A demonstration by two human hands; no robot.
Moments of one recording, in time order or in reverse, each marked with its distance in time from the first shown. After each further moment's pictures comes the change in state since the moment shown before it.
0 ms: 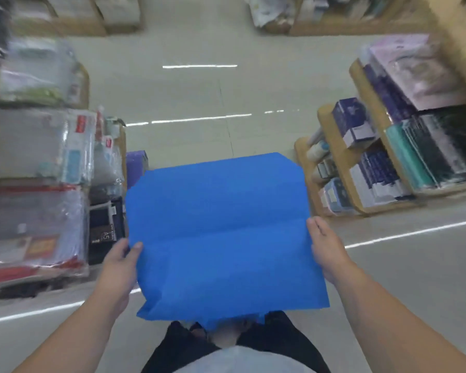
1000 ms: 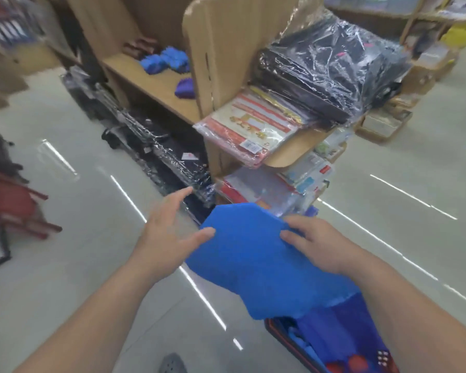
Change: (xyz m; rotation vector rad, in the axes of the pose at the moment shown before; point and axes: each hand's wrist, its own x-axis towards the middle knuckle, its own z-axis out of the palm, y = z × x) left_hand -0.309 -0.001 -0.184 0.243 0.729 0.408; right_hand -0.243 -0.195 0.187 -0.882 -1.138 -1.257
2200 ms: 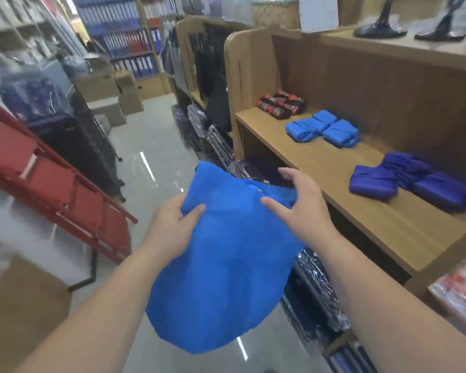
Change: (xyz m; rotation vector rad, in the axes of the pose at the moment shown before) left_hand 0.302 -0.243 -0.358 -0.250 0.375 -0.241; right_hand 0.552 -0.307 0.142 0.097 0.363 -0.314
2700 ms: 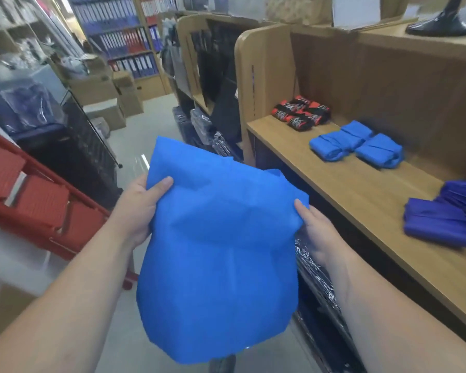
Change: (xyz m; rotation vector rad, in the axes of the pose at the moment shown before) left_hand 0.199 -0.022 -0.067 -0.543 -0.013 -0.023; right_hand 0.128 0.064 0.093 0.952 -0.142 0.668
